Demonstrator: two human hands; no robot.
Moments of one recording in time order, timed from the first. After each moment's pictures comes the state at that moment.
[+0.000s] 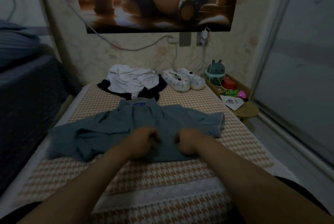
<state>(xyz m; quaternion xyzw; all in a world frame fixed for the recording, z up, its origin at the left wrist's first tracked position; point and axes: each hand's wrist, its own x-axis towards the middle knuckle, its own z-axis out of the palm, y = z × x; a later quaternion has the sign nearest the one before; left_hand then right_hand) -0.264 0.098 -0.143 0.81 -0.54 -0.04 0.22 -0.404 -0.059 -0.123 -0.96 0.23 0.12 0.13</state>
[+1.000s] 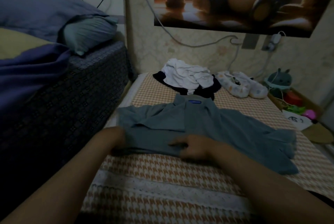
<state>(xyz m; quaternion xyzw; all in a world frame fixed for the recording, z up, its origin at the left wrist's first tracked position) -0.147 0.310 -0.126 0.96 -0.16 -0.20 -0.02 -0.294 0.069 -0.132 -0.95 0.04 0.19 0.23</state>
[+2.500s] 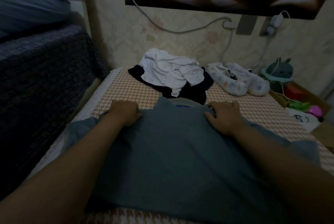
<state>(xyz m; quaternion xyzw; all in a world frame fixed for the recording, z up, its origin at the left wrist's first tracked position) 0.003 0.124 -0.171 0.94 -0.34 0.01 0.00 -0.200 -0.160 -0.179 -0.97 0.21 -0.13 -0.02</state>
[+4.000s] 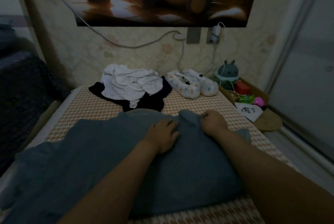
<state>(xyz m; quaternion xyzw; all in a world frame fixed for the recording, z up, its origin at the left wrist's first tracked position) -0.175 -0.036 -0.175 0.84 -0.53 -0.05 0.10 -0.299 -0.213 -0.157 -0.85 0.42 -0.16 0.28</state>
